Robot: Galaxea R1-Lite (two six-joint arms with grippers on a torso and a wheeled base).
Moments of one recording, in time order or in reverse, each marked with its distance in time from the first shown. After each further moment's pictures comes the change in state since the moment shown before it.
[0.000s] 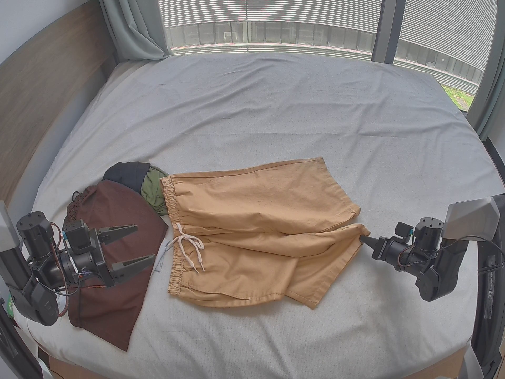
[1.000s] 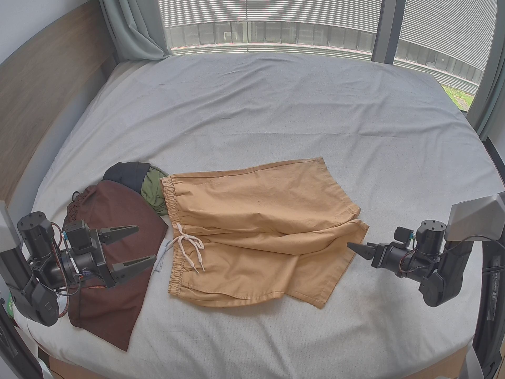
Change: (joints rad) left arm -0.004 0.001 0.000 0.000 0.000 -0.002; right arm 0.036 -0.058 0.090 -0.001 0.020 -0.044
